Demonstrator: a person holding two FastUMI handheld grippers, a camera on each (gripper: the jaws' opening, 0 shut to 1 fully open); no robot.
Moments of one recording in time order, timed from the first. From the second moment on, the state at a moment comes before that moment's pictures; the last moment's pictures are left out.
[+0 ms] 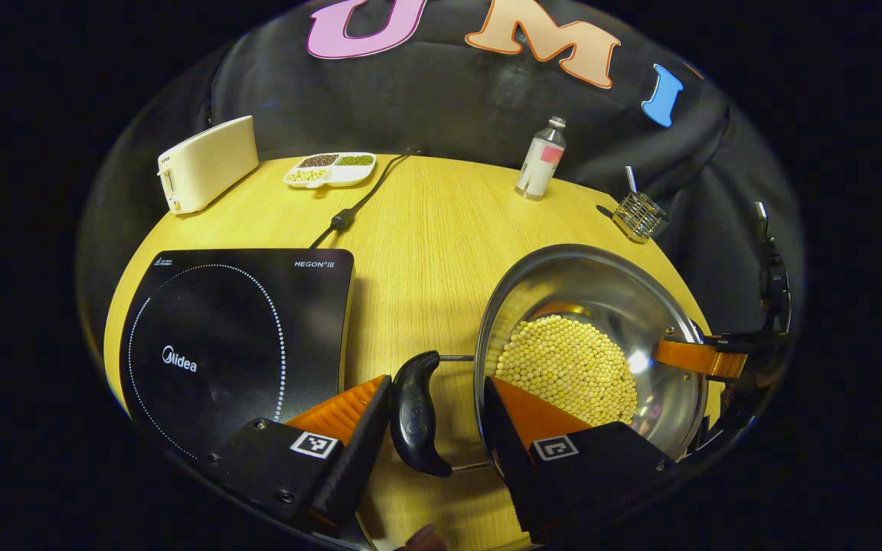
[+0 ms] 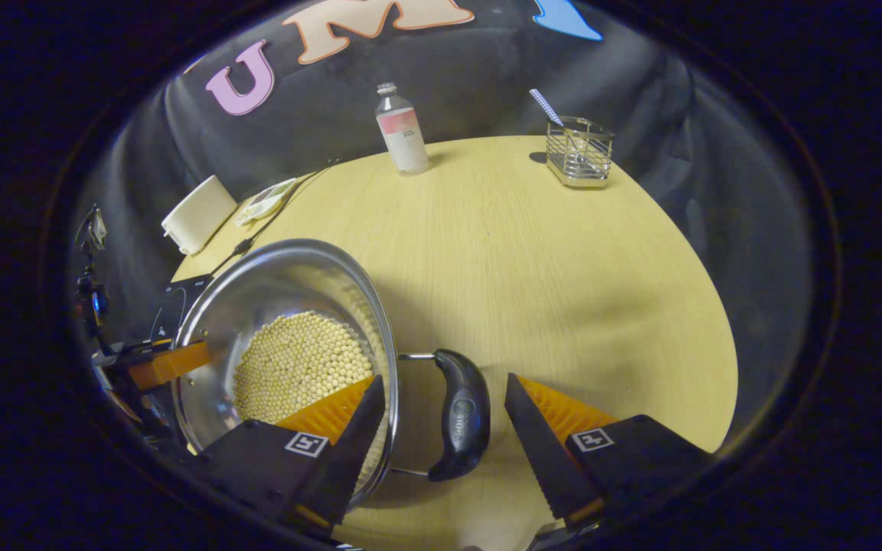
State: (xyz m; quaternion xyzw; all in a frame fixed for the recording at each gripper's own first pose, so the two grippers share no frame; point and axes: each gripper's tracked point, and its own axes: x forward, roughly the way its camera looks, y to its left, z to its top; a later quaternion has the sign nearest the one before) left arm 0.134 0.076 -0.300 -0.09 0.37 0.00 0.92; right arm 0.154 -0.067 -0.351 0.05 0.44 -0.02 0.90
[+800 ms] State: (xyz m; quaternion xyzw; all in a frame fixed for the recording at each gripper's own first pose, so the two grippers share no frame) left arm 0.138 0.073 -0.305 -0.10 0.38 0.01 0.92; right arm 0.159 -0.063 -0.352 0.07 0.45 -0.02 0.89
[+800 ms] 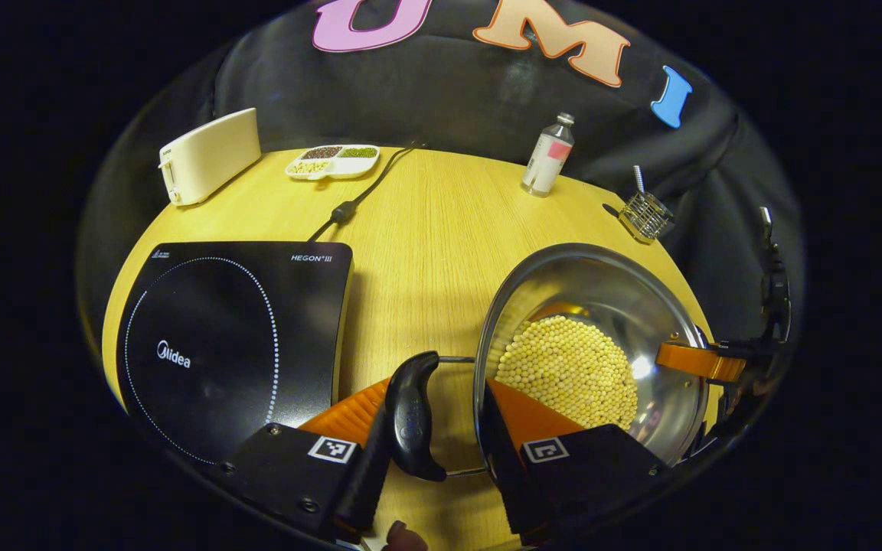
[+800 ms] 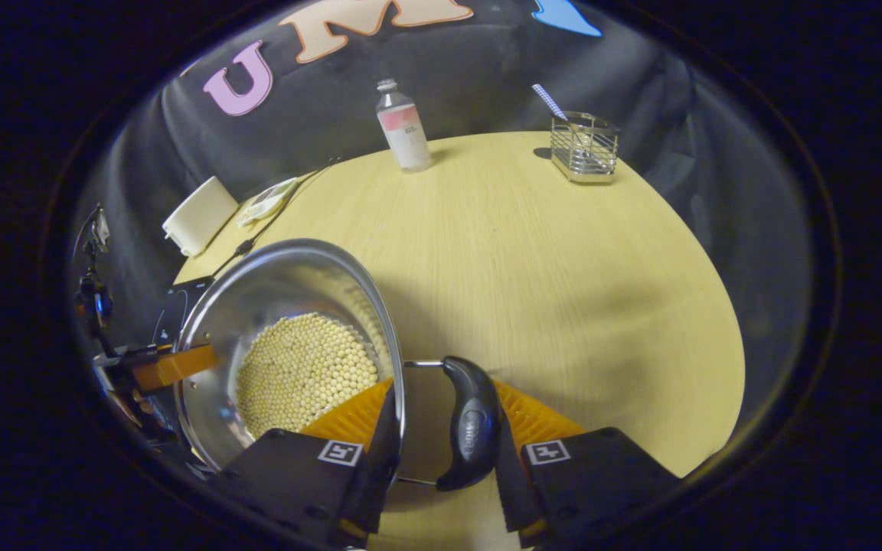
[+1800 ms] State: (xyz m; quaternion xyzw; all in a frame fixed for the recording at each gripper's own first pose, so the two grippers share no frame) left arm 0.139 0.062 -0.286 -0.09 0.36 0.03 0.93; right arm 0.161 -0.074 -0.334 0.08 0.45 -0.02 0.89
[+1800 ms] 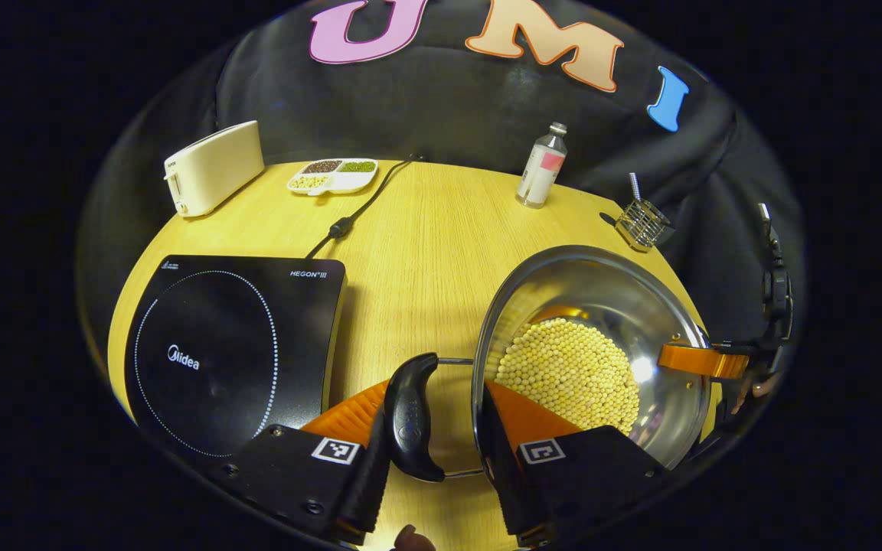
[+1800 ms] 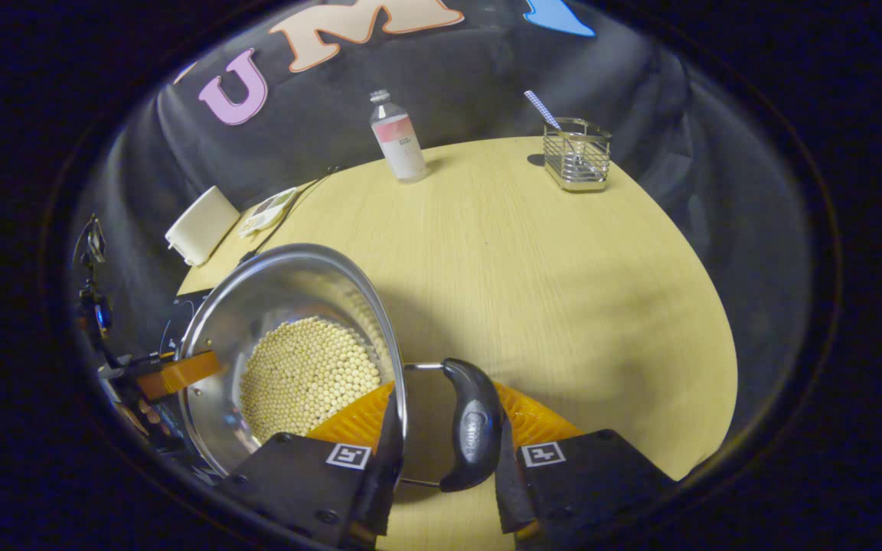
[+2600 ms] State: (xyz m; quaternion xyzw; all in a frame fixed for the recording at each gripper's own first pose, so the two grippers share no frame) left arm 0.121 0.113 -0.226 -0.09 0.36 0.00 0.93; right arm 0.146 -0.011 -0.271 0.08 0.43 -0.04 0.90
